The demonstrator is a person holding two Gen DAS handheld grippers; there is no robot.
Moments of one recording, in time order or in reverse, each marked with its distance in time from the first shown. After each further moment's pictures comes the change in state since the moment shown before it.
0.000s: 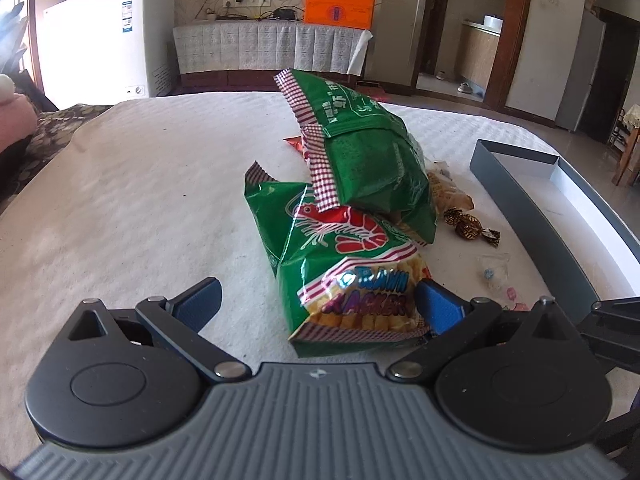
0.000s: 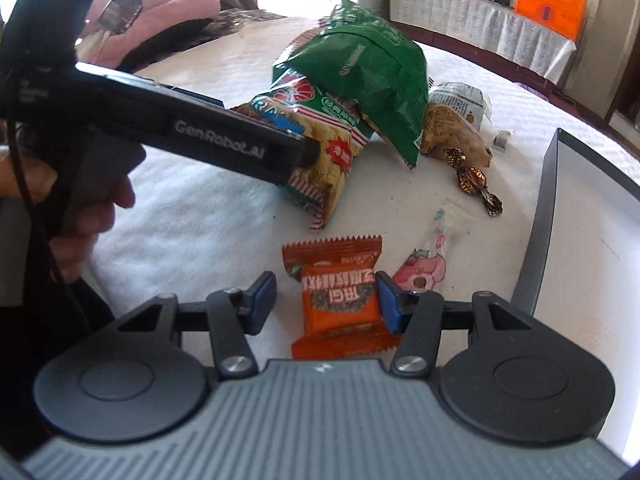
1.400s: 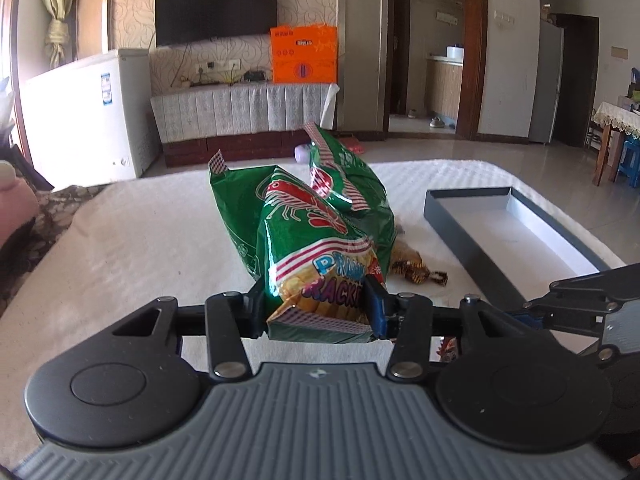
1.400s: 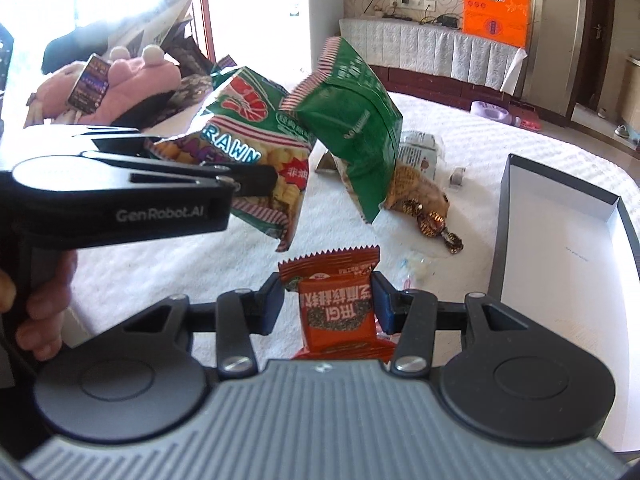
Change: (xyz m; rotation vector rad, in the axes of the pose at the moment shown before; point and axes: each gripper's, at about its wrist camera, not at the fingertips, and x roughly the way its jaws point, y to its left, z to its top) left arm -0.065 -0.029 0.009 0.130 -0.193 -0.019; right arm -0.185 -0.039 0.000 0.101 -0.117 -0.029
